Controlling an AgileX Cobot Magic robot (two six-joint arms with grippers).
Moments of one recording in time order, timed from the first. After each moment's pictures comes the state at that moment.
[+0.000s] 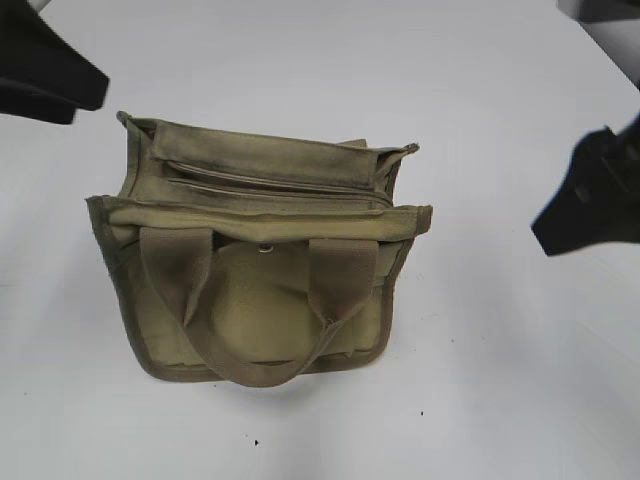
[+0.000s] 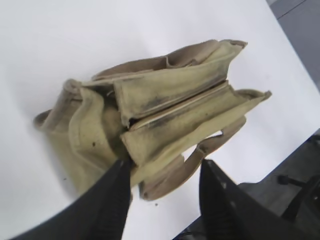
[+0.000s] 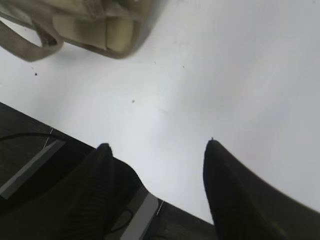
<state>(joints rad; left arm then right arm) -0.17 1.24 -1.13 -0.65 1.07 0.40 0.42 1.17 -1.00 0.16 1.07 -0.17</state>
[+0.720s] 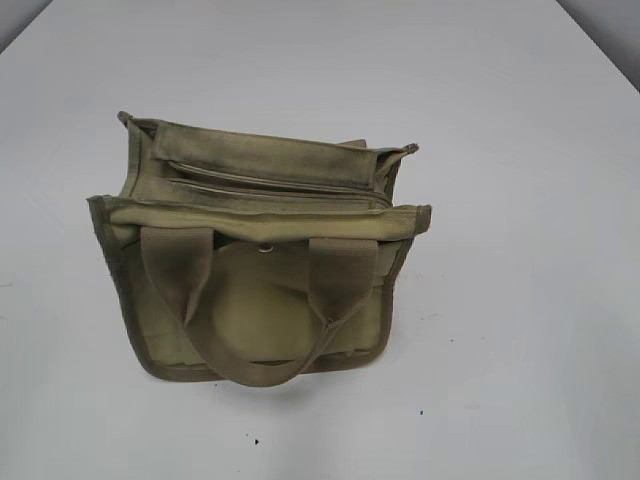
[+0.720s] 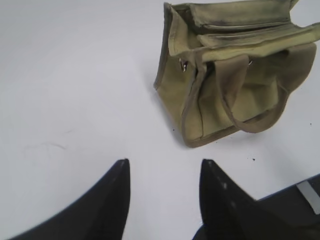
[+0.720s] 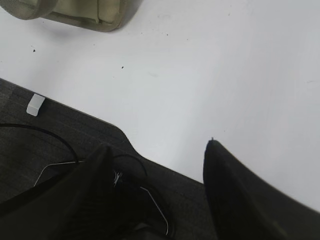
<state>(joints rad) -0.17 0.18 -0.71 -0.15 1.15 0.18 0.42 0.32 -0.54 0.11 1.13 -0.10</state>
